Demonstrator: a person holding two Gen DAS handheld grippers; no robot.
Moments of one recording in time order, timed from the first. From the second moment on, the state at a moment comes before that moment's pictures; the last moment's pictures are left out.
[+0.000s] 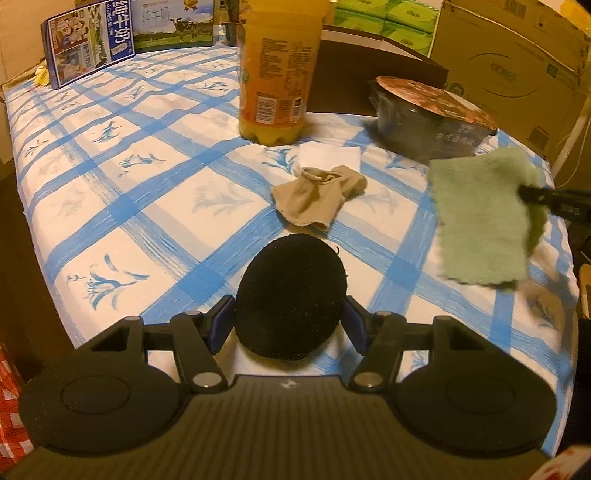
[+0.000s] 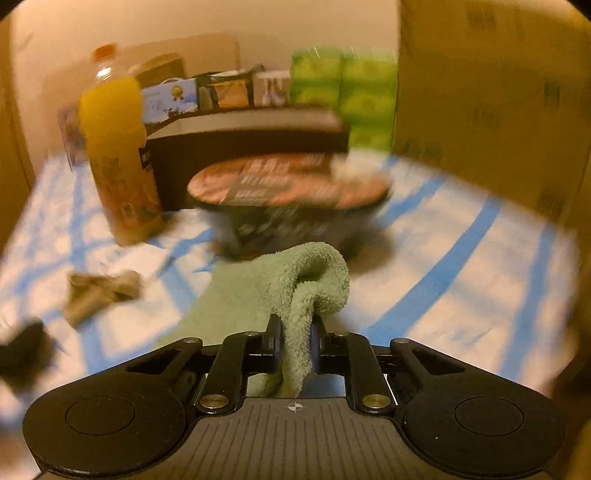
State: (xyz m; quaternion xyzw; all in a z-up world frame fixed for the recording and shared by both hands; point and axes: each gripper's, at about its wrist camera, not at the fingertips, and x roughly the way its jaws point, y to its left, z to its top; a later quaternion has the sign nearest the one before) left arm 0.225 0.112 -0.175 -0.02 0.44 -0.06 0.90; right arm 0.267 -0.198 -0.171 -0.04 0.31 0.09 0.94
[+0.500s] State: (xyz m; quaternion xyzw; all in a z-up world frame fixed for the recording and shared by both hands) left arm 0.228 0.090 -0.169 -0.02 0.44 -0.08 0.90; right arm 0.254 -0.178 -0.198 0.10 0.41 0.25 0.87
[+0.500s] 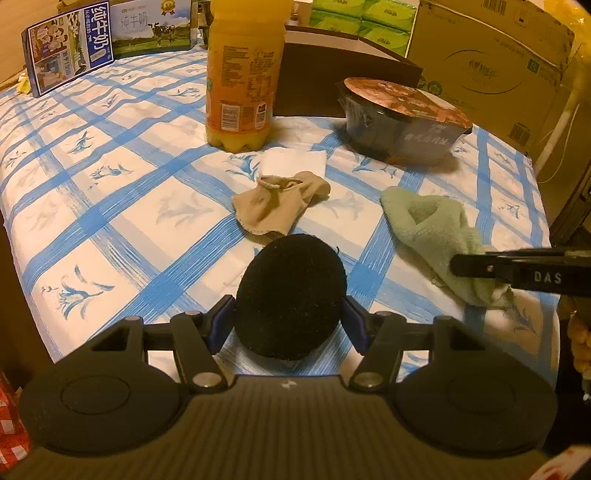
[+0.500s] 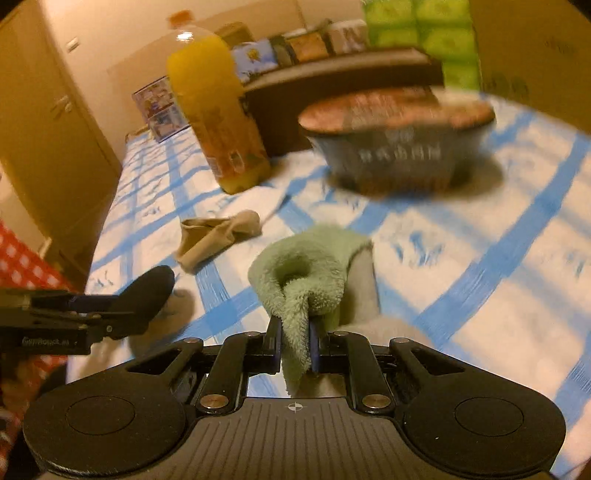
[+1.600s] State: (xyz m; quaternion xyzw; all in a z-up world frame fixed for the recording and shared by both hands) left arm 0.245 0.068 -0.180 -0.02 0.46 -0.10 0.88; right arm 0.283 -0.181 -0.216 0.04 0.41 0.22 0.88
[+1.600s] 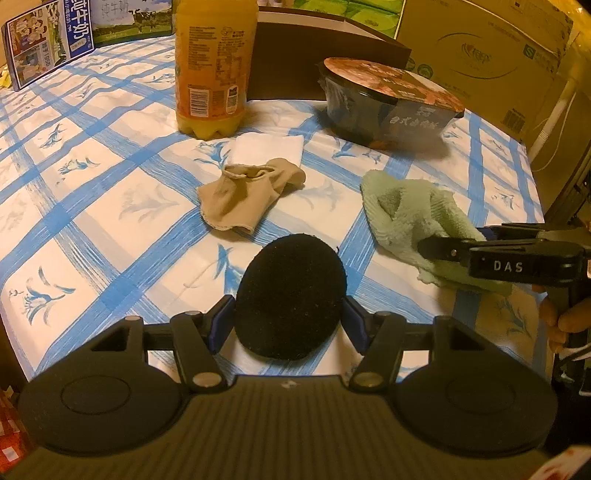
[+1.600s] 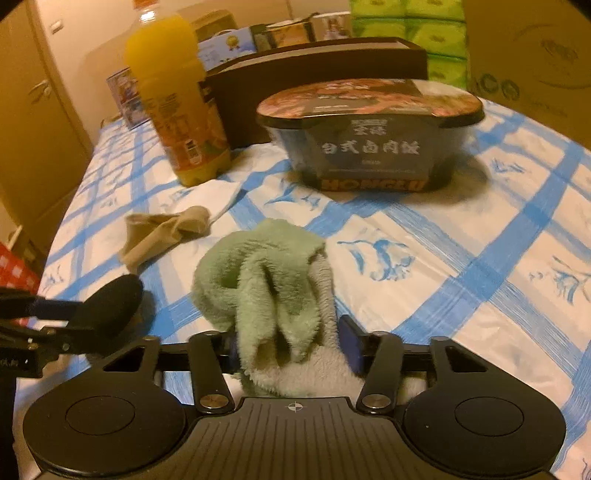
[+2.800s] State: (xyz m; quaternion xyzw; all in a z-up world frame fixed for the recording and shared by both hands) left arm 0.275 0.022 -0.104 0.05 0.38 -0.12 0.92; right arm 0.265 -0.248 -0.131 0.07 0.34 0.25 0.90
